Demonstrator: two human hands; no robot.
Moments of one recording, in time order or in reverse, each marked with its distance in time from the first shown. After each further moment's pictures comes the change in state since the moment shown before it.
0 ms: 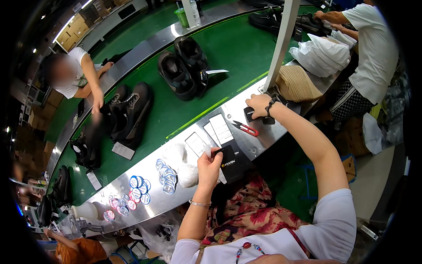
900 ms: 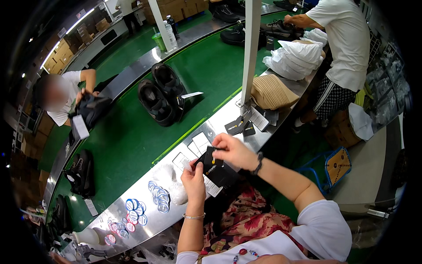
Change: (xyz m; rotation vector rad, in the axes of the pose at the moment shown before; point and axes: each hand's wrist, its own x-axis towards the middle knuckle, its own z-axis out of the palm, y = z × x) left_hand 0.000 0.017 0.014 -0.040 0.093 0.156; right_hand -0.094 -0.114 -0.001 1.482 0.386 -0.140
